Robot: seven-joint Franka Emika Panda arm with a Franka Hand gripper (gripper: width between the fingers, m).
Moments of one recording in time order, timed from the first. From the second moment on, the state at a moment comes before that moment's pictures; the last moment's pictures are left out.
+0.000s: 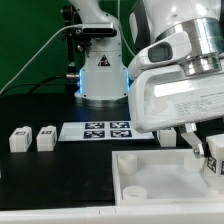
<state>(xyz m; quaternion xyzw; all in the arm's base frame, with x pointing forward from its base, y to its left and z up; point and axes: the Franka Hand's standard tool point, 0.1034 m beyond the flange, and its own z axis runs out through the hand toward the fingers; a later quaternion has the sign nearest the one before) 0.618 0.115 0.076 -0.96 -0.09 -0.25 0.06</state>
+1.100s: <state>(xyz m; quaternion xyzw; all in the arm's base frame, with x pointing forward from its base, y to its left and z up) 0.621 0.114 0.073 -0.96 -0.09 -0.27 0.06</state>
